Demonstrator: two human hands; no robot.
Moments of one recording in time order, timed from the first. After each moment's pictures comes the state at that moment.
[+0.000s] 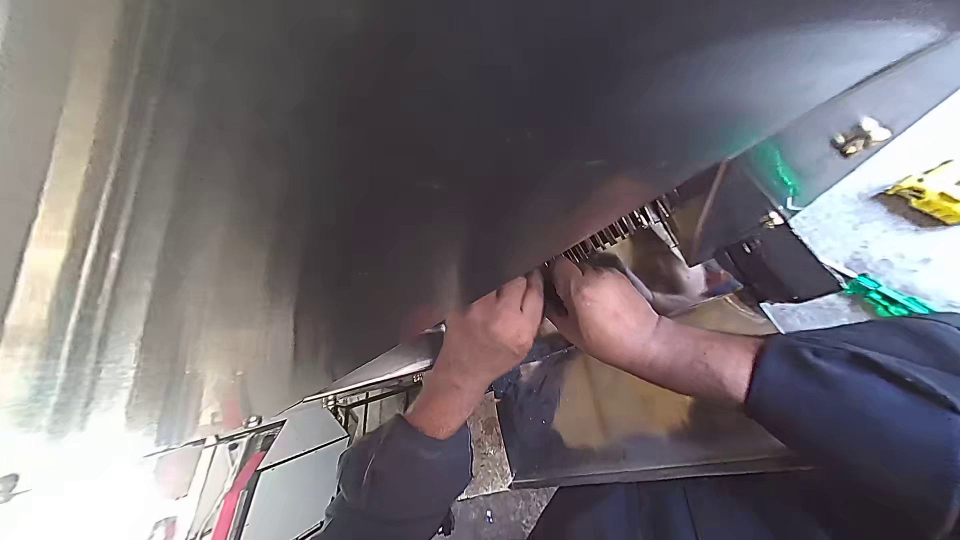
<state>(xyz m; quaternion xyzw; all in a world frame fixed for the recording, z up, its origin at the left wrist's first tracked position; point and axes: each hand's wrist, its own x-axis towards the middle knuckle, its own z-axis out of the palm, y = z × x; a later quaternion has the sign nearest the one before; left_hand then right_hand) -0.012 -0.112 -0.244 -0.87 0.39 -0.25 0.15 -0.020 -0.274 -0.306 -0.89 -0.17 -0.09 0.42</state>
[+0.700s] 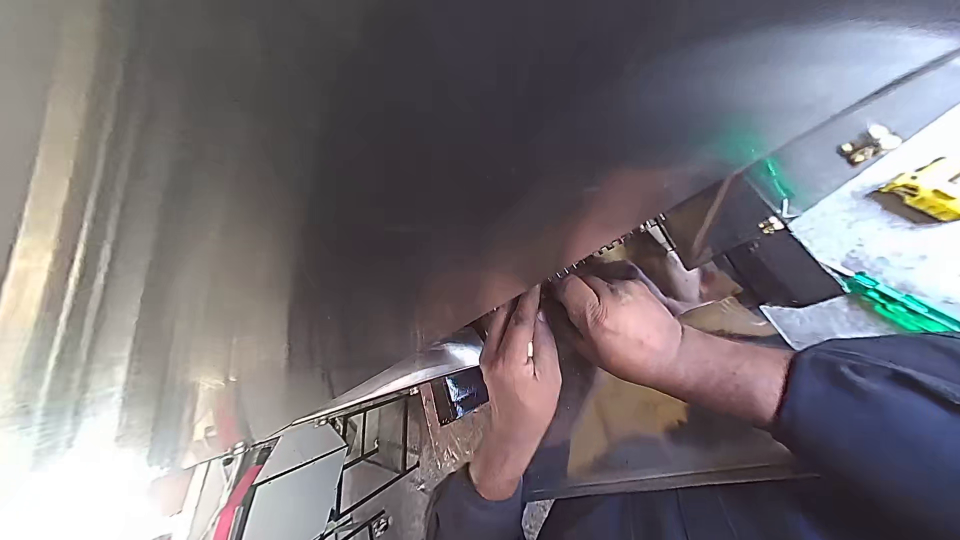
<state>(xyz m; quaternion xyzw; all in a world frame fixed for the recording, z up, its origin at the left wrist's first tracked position) -0.053 -0.138 -0.285 -0.93 0.16 -0.23 -0.26 -0.024 -0.288 -0.316 -0.87 -0.23 -0.24 0.37</state>
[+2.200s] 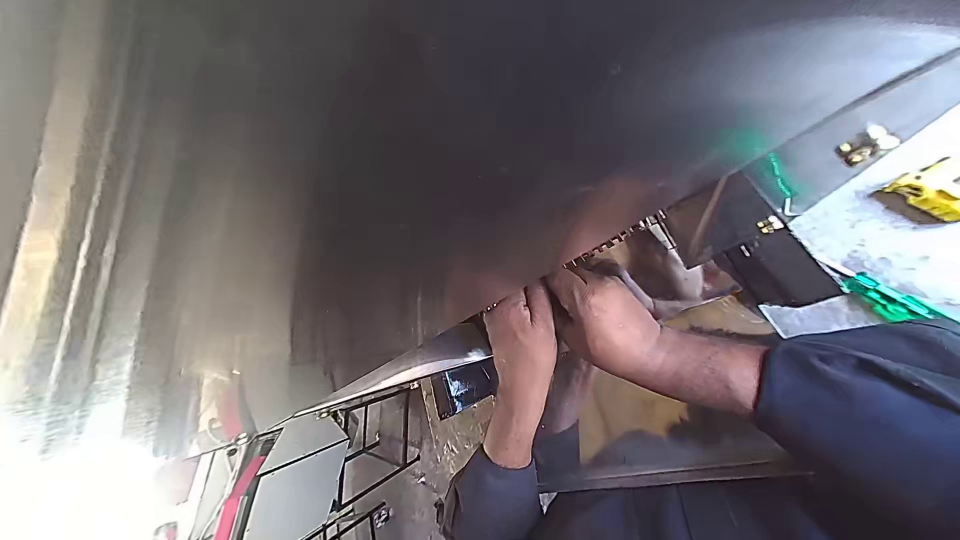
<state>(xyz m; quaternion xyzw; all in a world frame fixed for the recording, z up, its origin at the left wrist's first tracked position) -0.026 -0.157 -0.276 -0.97 -0.03 -0.11 -0.21 -0.022 -0.277 -0.308 -0.86 -0.17 -0.07 0.47</state>
